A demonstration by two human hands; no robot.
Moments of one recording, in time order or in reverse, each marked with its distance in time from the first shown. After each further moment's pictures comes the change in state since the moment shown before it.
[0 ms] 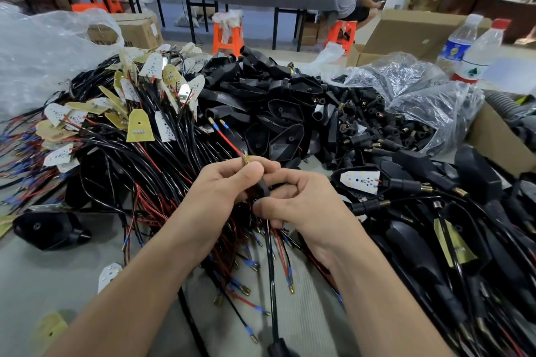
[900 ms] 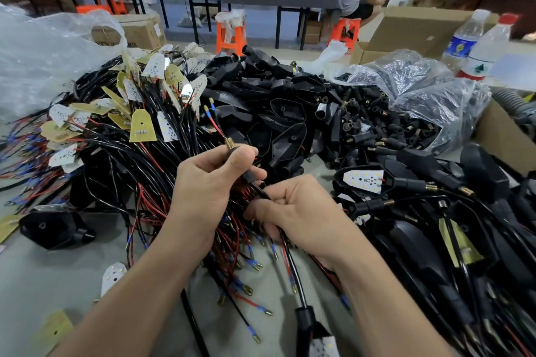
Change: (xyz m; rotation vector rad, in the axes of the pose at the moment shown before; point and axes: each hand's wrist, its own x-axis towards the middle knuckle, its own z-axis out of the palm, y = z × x) left_hand -0.006 0.015 0.009 -0.033 0.331 0.157; right_hand -0.004 -0.003 0.004 -0.338 -0.141 -0.042
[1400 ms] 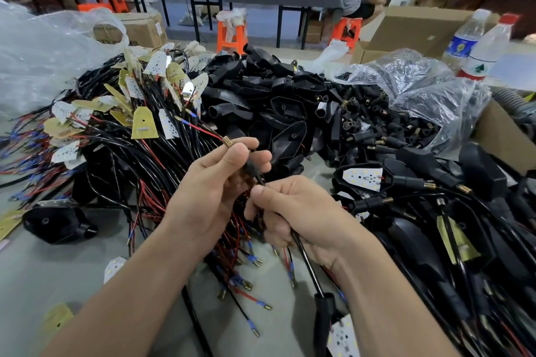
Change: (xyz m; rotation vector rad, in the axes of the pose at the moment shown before) left_hand 0.002 -0.003 -0.006 -0.256 -0.180 -0.174; right_hand 0.001 -0.004 0.004 0.489 -0.142 0.137
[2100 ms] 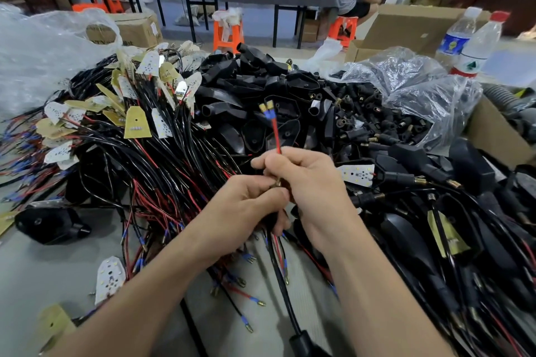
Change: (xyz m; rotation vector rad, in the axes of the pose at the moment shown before) left_hand -0.007 -0.020 0.018 0.543 -0.372 0.026; right_hand 0.006 -0.010 -0.005 -0.097 0.420 -0.251
